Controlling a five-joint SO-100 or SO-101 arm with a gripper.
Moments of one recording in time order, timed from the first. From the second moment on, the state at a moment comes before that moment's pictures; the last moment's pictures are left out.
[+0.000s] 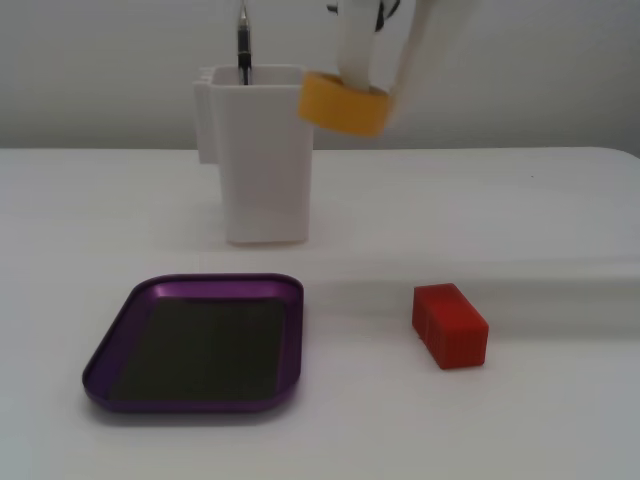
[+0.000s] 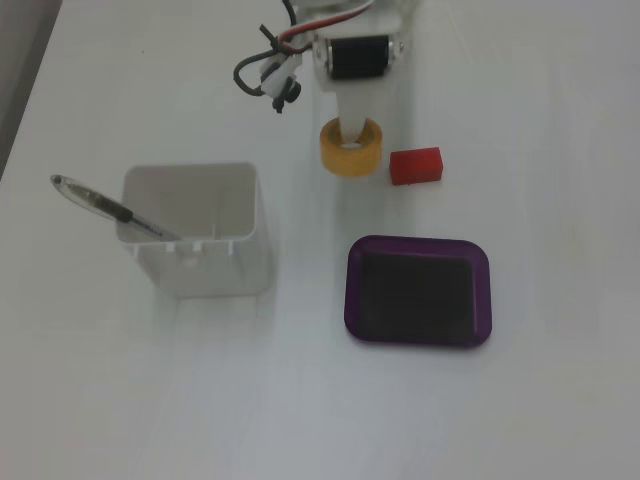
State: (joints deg) arm 6.2 93.9 77.9 79.4 -19.6
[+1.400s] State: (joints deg) arm 15.6 109.7 105.3 73.5 -15.0
